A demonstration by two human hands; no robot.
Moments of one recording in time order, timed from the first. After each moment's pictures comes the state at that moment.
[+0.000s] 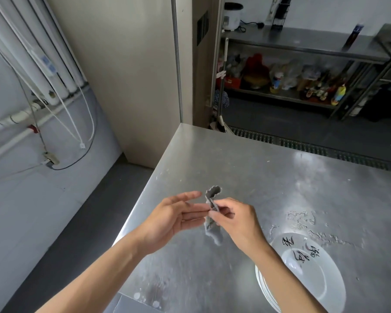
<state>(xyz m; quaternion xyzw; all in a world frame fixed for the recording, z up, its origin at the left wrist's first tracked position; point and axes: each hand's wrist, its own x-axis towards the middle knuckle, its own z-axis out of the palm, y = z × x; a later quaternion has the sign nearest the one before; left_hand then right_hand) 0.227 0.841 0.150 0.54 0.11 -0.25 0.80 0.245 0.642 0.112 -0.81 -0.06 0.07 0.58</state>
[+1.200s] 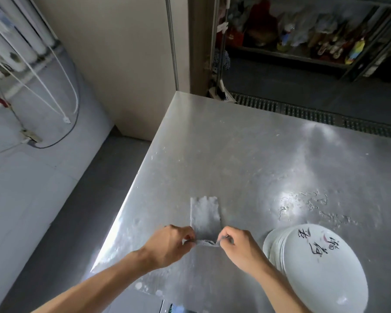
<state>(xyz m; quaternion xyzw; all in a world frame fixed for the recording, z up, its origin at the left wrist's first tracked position) 0.218 0.870 -0.008 0.92 -0.15 -0.23 0.27 0.221 0.625 -0.005 -0.88 0.01 0.28 0.39</state>
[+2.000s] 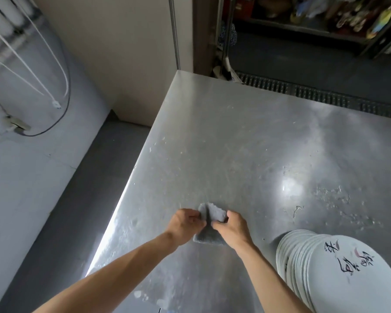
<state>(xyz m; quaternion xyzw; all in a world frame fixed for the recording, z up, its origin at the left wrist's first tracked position) 0.273 0.841 -0.084 0.78 0.19 -0.34 0.48 0.281 0.671 -0.092 -0.85 0.22 0.32 0.36</state>
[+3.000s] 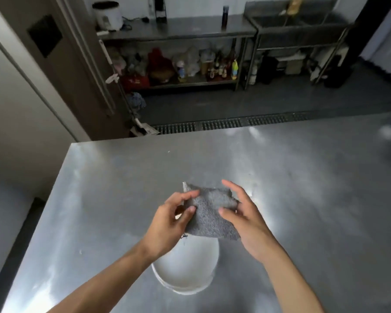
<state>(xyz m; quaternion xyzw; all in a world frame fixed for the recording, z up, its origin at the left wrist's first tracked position) 0.228 0.557 0.119 0.78 -0.18 -0.15 0.58 0.163 0.349 0.115 -0.68 0.10 0.02 0.73</state>
